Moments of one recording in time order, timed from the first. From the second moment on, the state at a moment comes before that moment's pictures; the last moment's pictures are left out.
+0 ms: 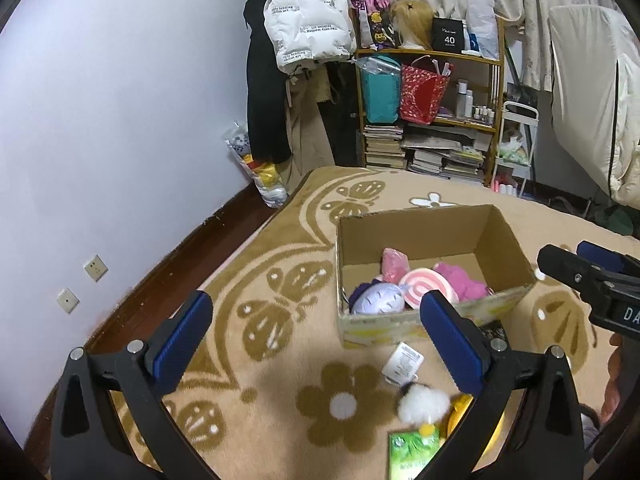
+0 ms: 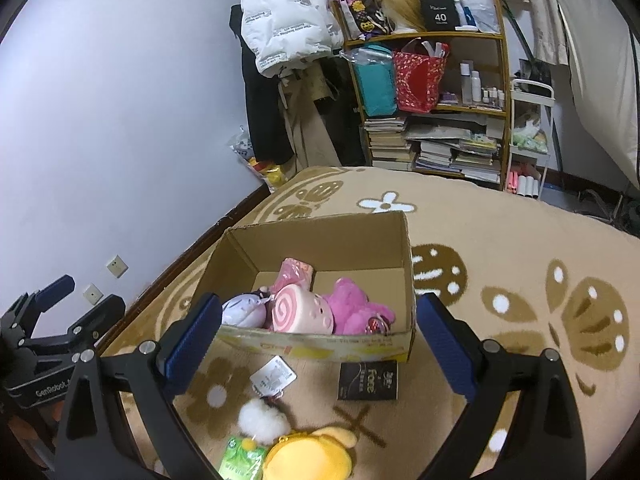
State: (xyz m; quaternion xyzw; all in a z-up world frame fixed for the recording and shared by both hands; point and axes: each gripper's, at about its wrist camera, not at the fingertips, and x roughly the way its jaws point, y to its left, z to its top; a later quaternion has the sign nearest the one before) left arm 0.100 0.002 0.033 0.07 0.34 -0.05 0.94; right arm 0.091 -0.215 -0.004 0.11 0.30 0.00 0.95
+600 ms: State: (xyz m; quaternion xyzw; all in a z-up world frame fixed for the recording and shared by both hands) left arm 0.057 0.018 0.012 0.07 0.38 -0.05 0.92; right arm 0.050 -0.185 -0.015 0.09 0.35 0.01 0.93
